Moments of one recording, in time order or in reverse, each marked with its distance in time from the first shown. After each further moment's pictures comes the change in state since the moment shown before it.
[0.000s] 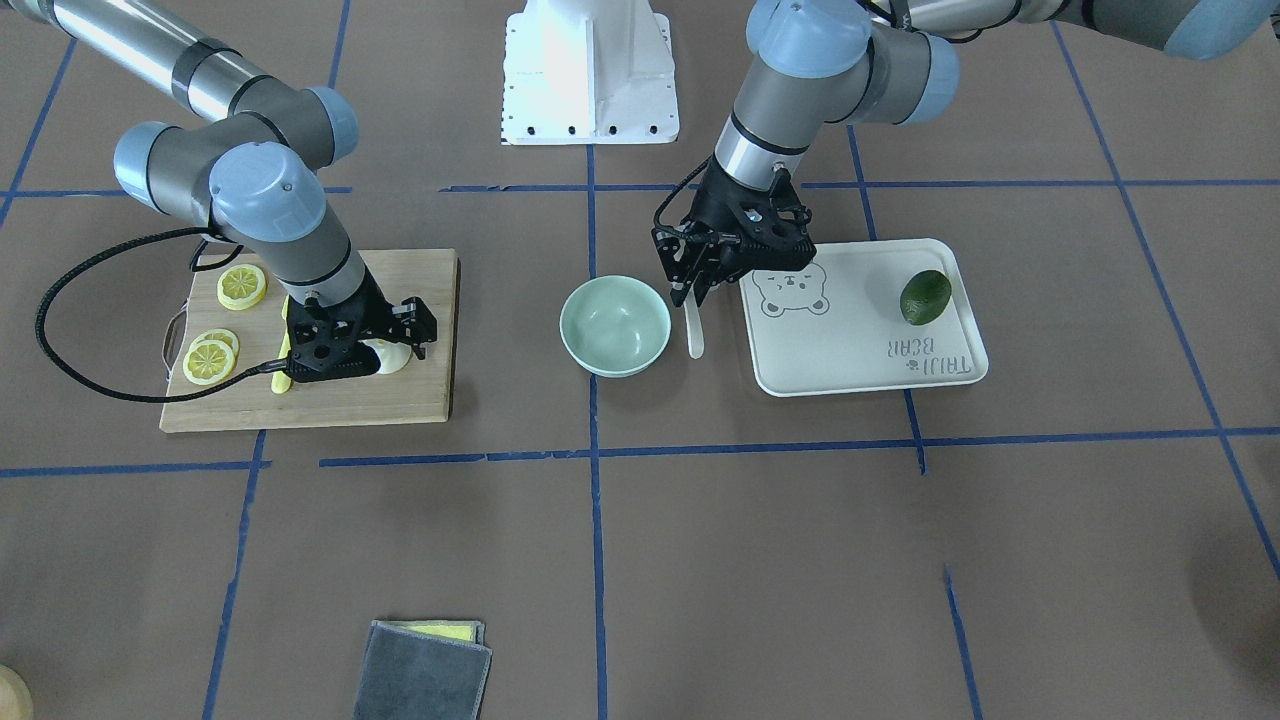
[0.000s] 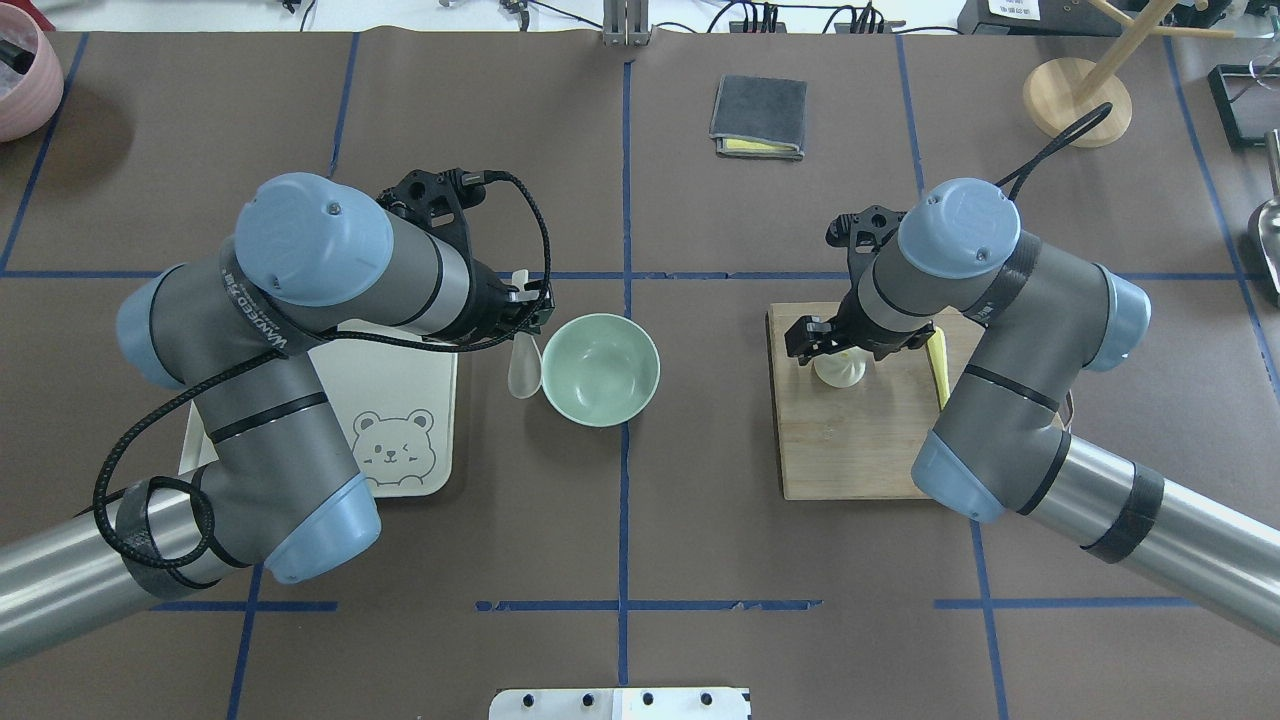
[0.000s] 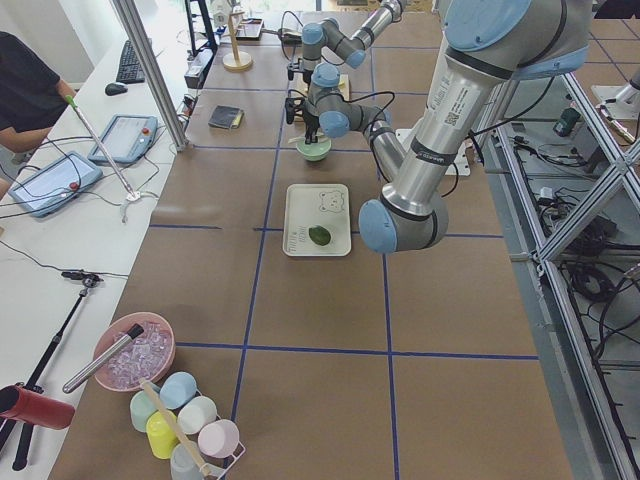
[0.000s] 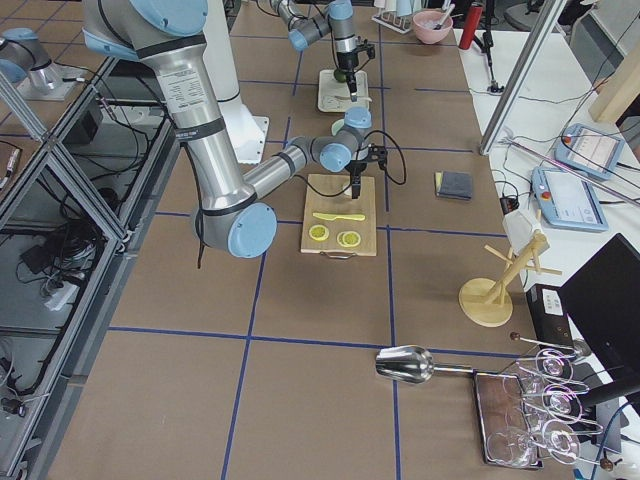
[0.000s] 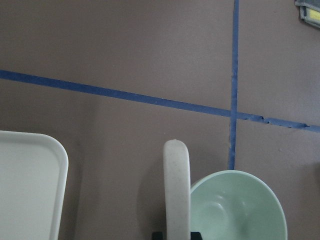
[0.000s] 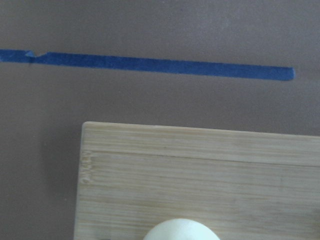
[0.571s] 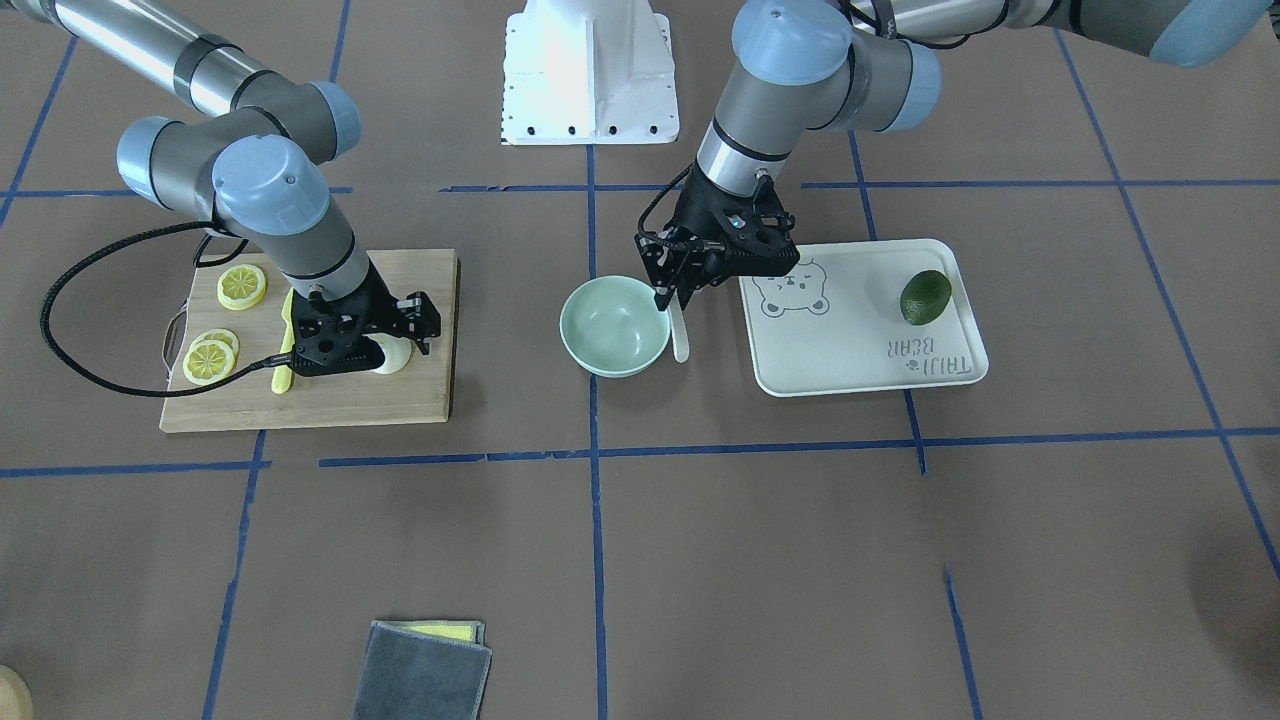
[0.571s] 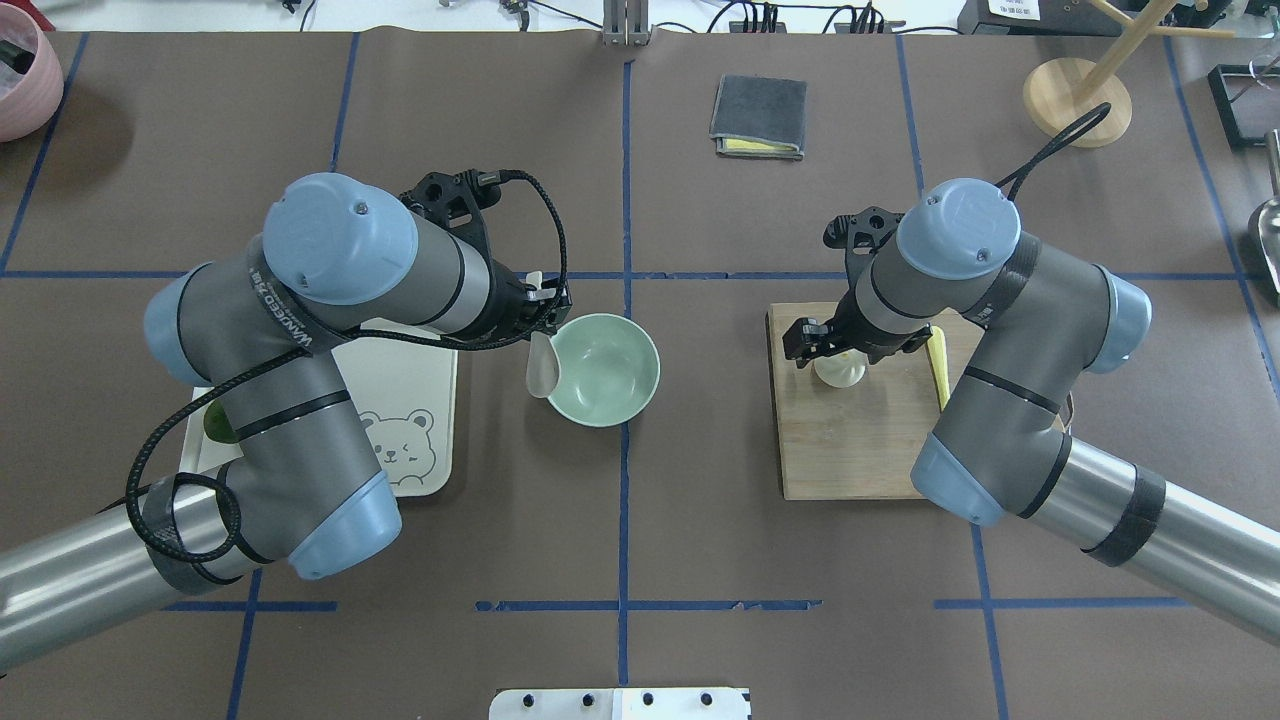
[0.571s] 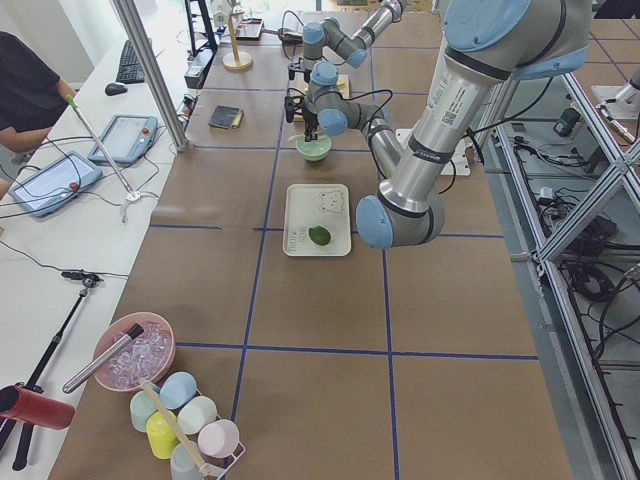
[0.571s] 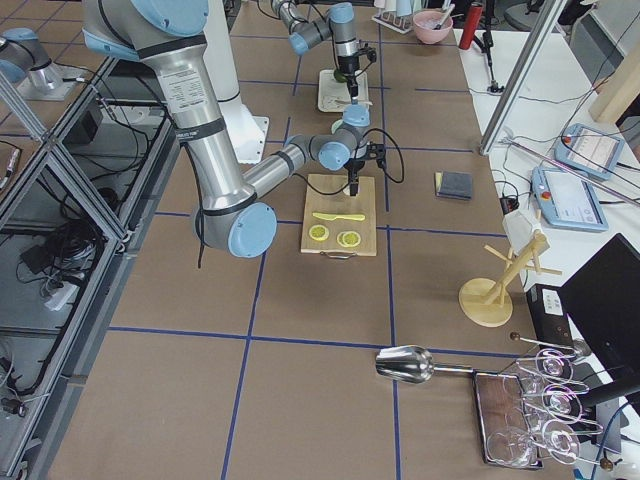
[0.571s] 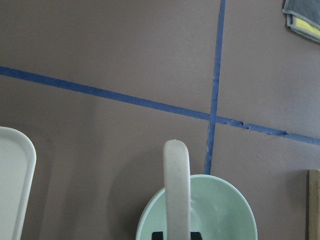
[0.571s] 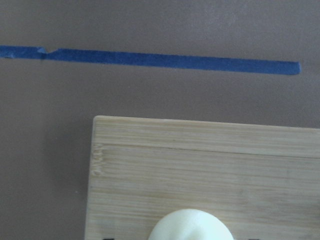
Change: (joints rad) left arm 0.011 -0.035 0.043 -0.014 0.000 -0.054; right arm -0.002 -0.003 0.015 -0.010 0.007 0.007
